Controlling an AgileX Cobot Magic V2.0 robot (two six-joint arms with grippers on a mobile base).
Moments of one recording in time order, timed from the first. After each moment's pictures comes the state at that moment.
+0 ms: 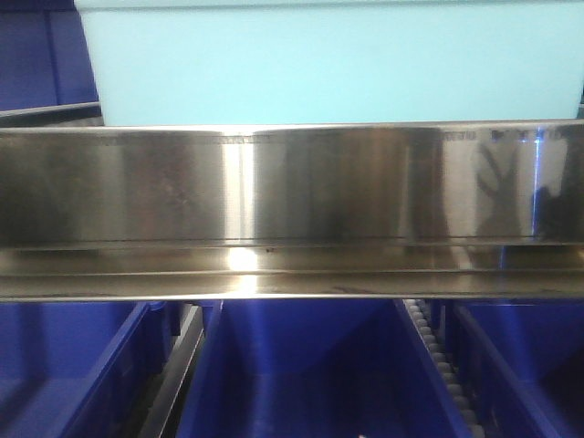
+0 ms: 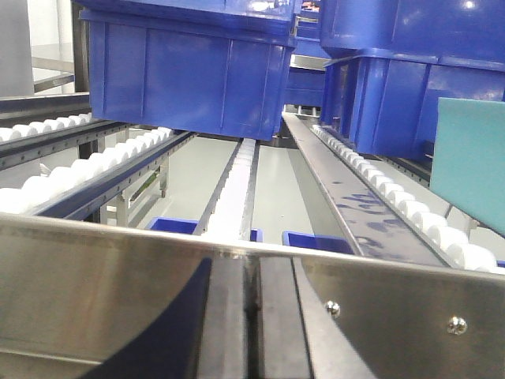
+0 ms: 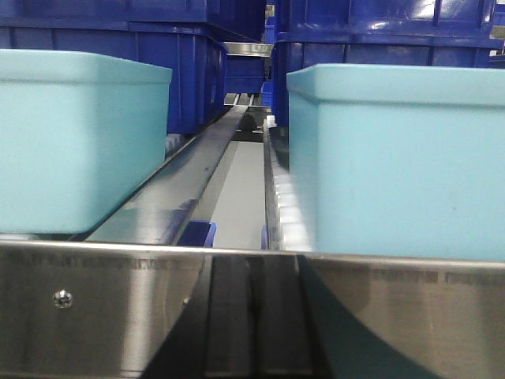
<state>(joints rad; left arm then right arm) 0.06 0.00 0.00 0.06 0.08 -0.13 0.05 0.00 0.00 0.14 0.10 -0.13</state>
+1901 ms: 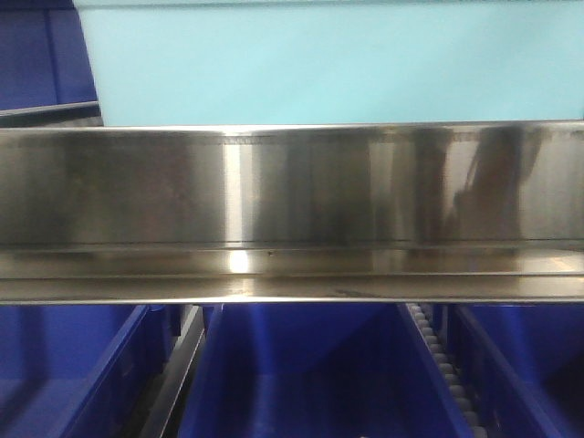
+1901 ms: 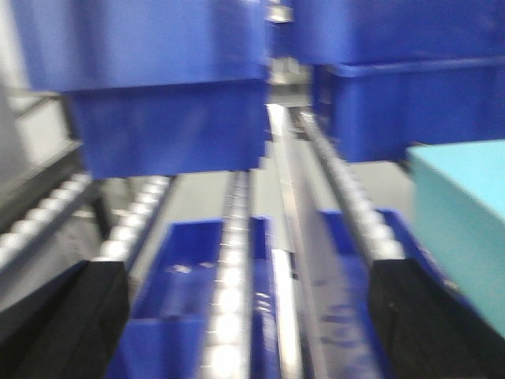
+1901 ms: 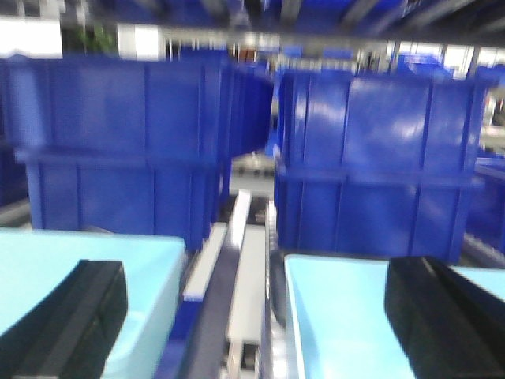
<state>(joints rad) -0.08 0.44 -0.66 0.17 0.46 -0.08 0.05 0.36 -0.64 0.13 0.33 -0.14</state>
